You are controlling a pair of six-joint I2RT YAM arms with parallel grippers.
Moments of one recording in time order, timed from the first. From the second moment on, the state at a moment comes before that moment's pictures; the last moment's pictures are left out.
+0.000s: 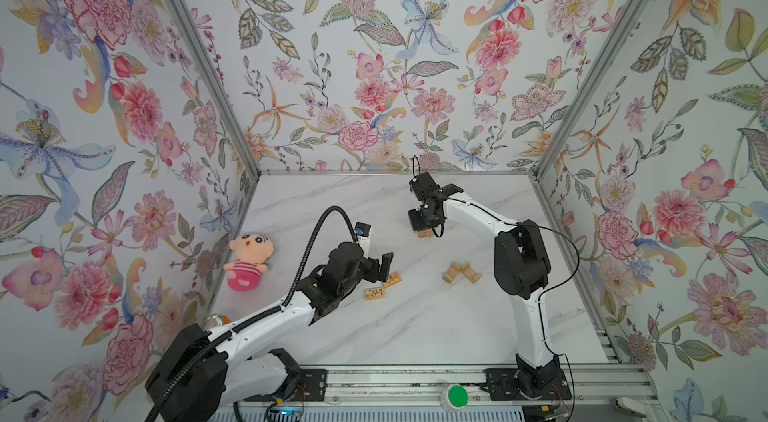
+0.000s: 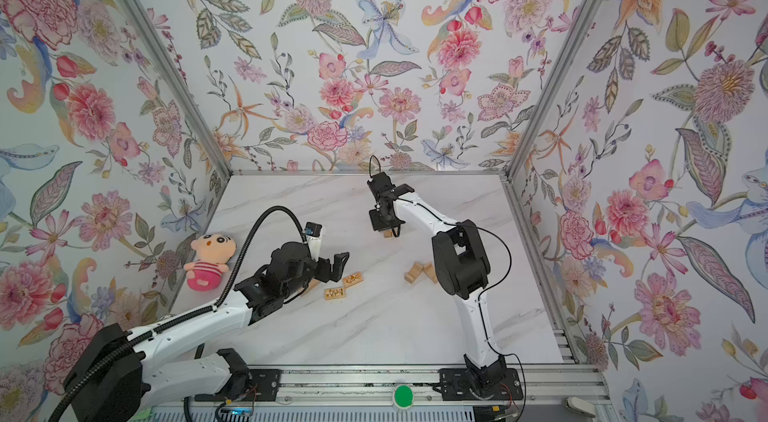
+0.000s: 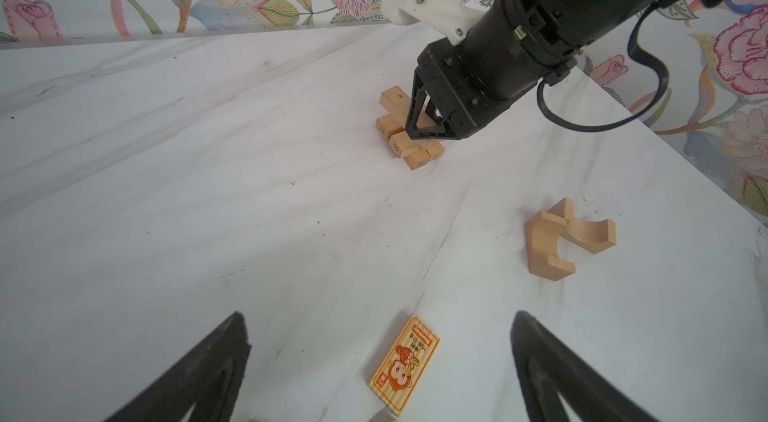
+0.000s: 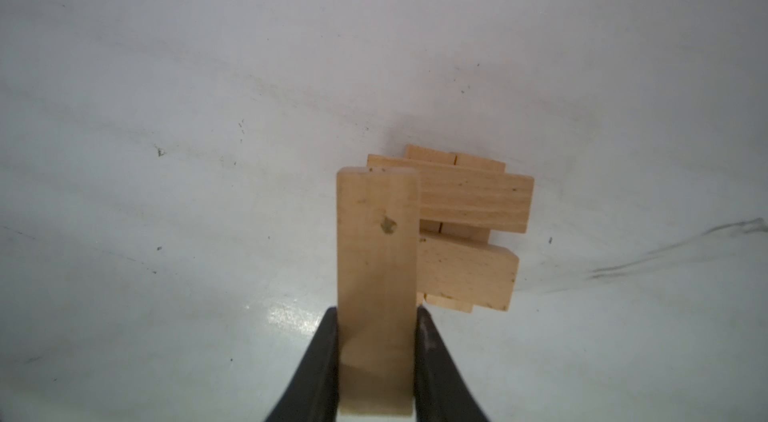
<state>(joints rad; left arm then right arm) -0.73 1.18 0.62 0.09 -0.16 -0.29 0.56 2.18 1.84 -0.82 0.06 0.20</state>
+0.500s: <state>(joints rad) -0.73 1.19 0.62 0.11 -0.15 -0.29 0.53 2.18 1.84 -0.83 0.06 0.24</state>
